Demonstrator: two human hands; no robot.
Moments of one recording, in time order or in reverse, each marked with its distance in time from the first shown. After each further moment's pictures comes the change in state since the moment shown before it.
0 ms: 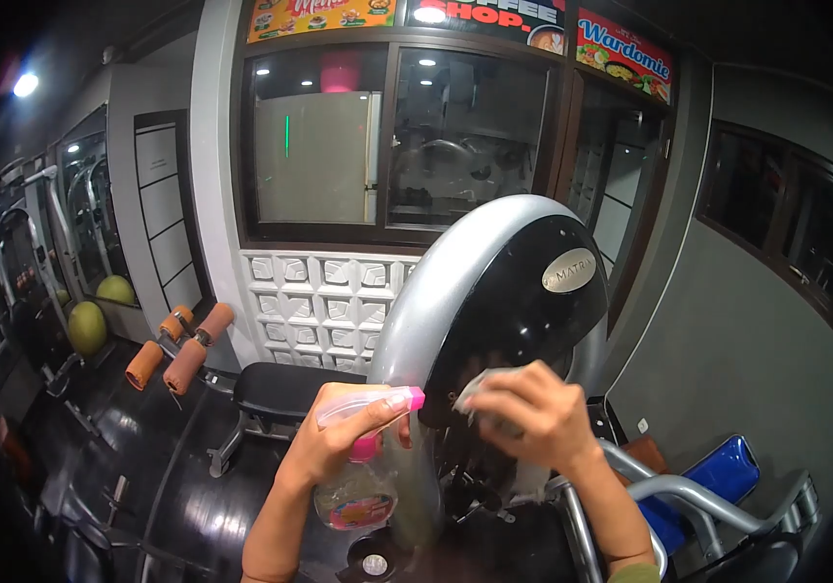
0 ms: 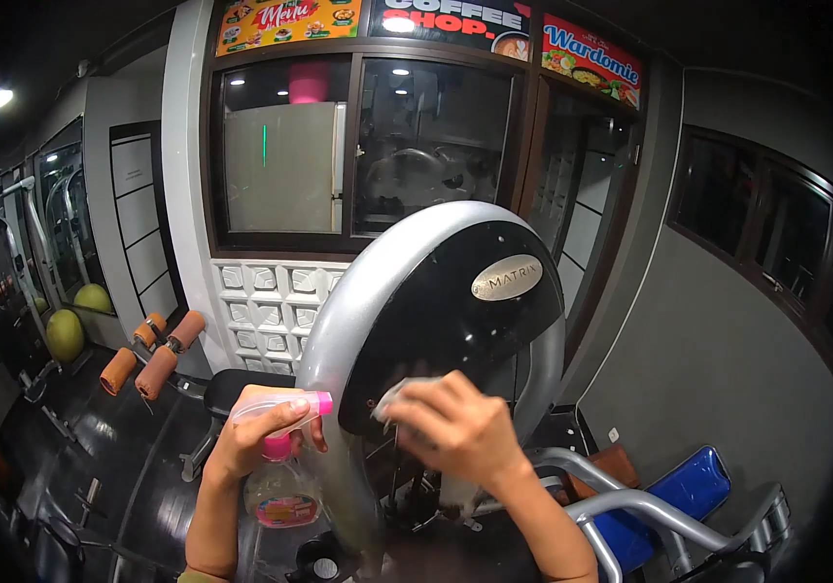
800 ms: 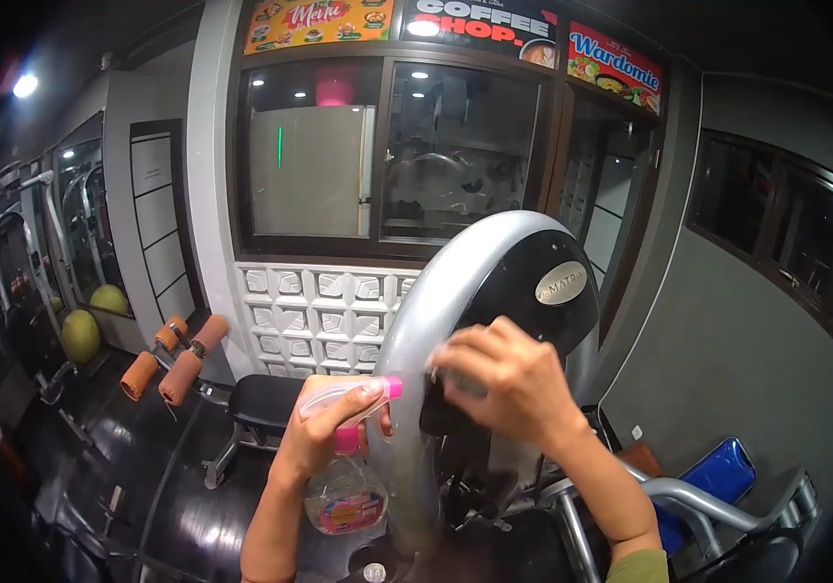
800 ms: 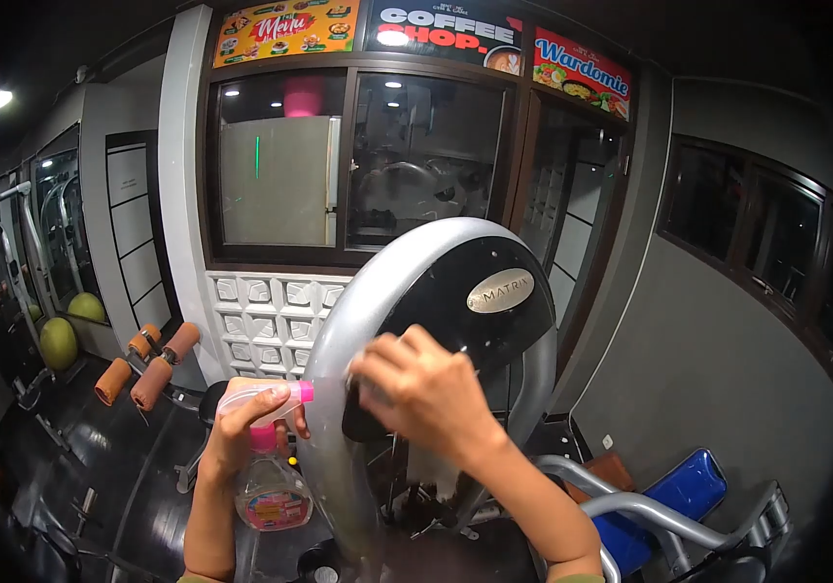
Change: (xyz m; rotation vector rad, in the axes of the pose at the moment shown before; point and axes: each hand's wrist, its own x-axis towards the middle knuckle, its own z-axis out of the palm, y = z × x) left_hand 0.002 0.002 -0.019 -0.071 0.065 0.026; right_hand 0.067 -0.012 -0.002 -0.102 -0.095 0.063
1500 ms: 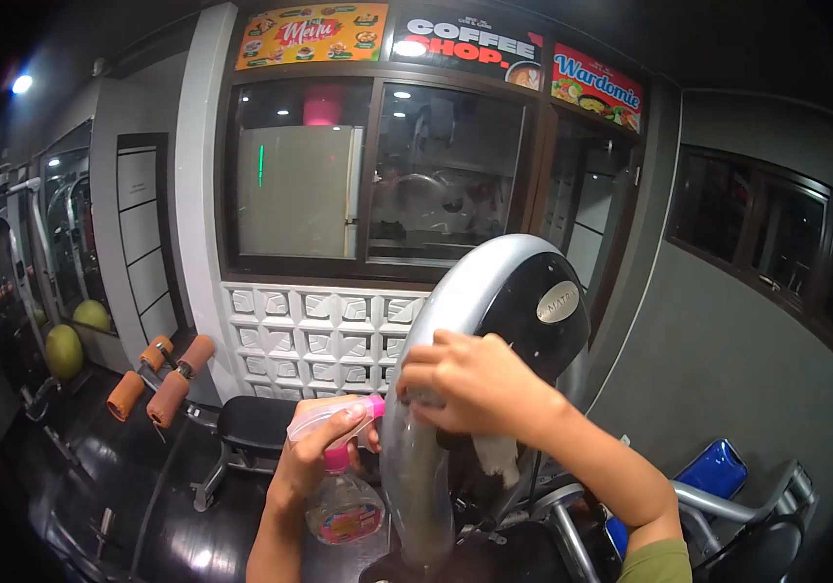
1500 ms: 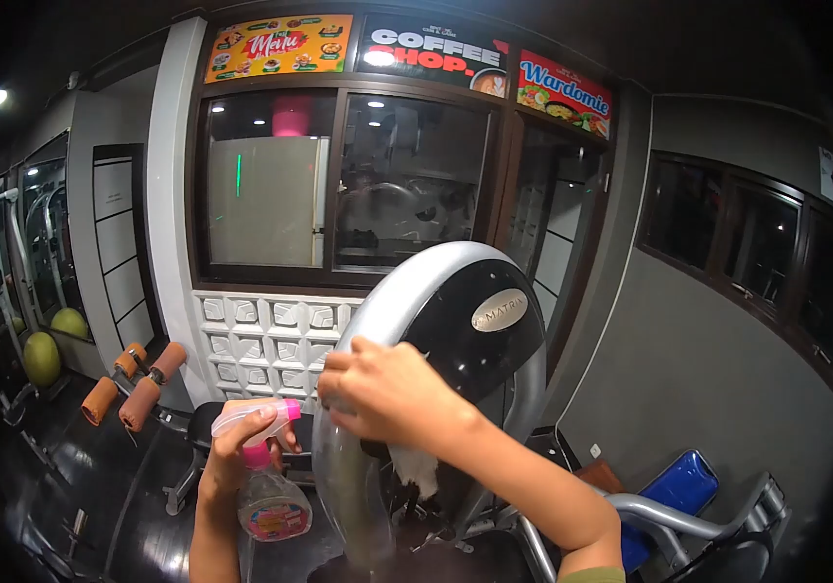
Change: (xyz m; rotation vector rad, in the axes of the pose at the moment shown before) left_hand -0.012 -0.004 -0.026 -0.096 0.073 0.002; right_hand 0.054 -0.023 0.009 -0.047 -0.341 -0.177
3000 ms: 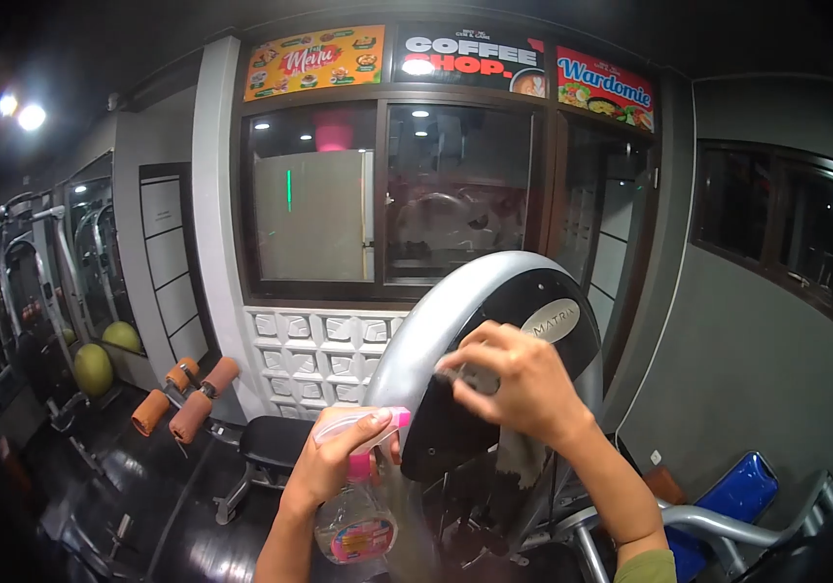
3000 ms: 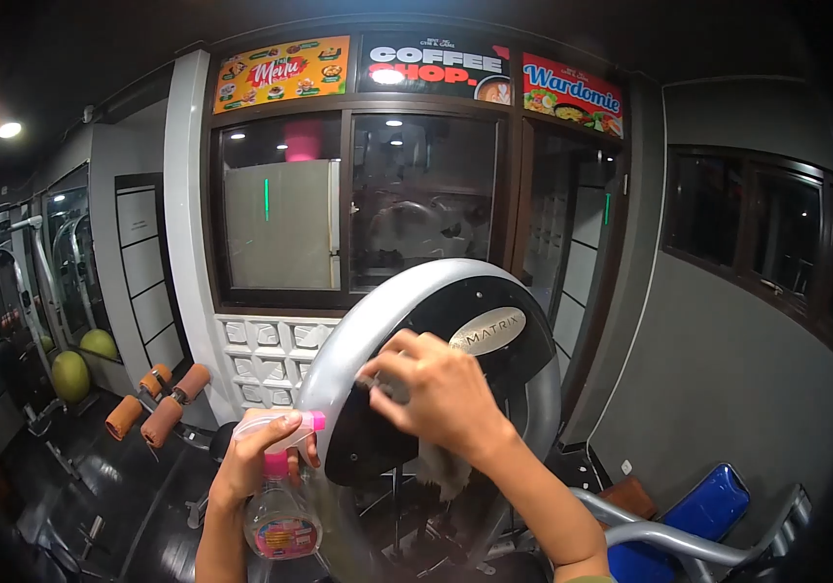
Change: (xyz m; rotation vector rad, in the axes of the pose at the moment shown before) left_hand 0.032 0.003 0.056 0.117 -0.042 -0.042; right_hand -0.061 0.069 0.005 0.254 0.395 0.222
